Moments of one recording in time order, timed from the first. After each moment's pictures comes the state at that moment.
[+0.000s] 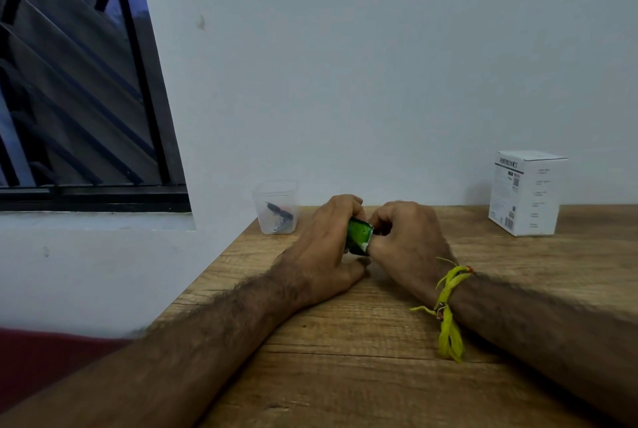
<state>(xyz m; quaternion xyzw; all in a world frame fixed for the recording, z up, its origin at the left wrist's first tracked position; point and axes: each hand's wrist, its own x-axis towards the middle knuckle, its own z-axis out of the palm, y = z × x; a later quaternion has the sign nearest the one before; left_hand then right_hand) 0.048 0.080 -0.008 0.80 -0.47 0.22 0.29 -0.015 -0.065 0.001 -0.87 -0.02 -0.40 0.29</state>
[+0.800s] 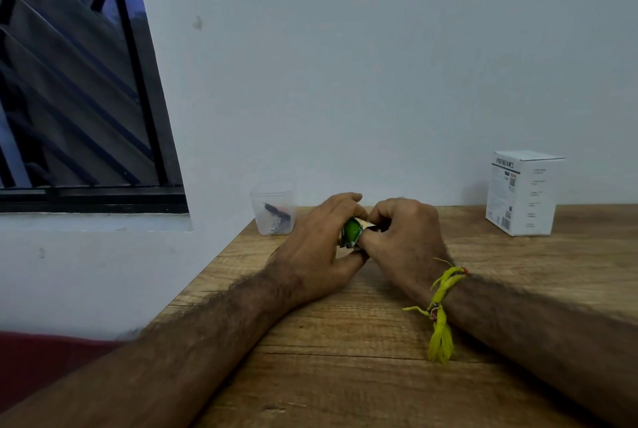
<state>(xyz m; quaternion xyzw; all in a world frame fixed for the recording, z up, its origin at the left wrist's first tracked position) 0.049 0.082 -0.007 0.77 -0.49 0.25 0.32 -0.018 -0.059 0.003 -0.84 -0.01 -0.45 0.32</state>
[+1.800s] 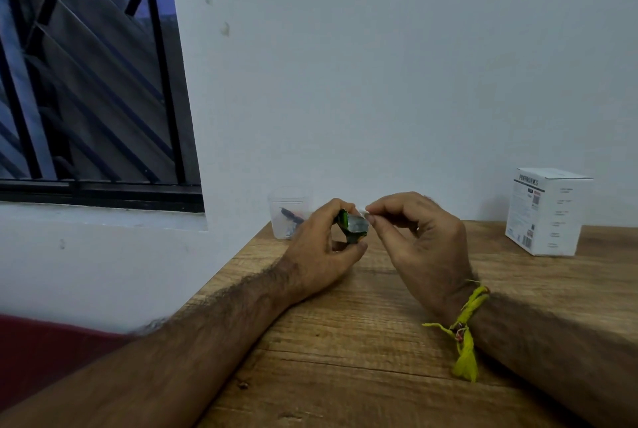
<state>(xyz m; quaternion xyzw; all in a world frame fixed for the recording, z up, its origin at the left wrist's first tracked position) 0.060 0.091 -0.006 0.74 -0.41 0.12 0.52 -0.016 -0.057 0.003 -0.73 -0.18 -0.54 0.37</state>
